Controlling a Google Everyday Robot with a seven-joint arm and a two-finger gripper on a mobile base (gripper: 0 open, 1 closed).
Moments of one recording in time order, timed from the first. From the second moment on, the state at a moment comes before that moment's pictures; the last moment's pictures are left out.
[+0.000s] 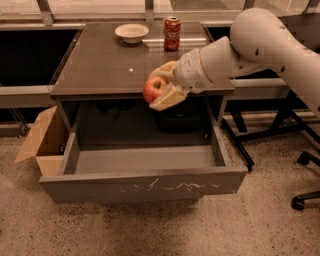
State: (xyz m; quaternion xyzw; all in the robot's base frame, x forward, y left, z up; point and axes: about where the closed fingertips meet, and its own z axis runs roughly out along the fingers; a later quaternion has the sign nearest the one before) arm 0.609 -0.008 0.887 -0.69 0.57 0.18 0.42
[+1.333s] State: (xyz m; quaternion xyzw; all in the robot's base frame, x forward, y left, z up) arm 0.719 -0.043 0.923 -0.58 0.64 0.19 0.46
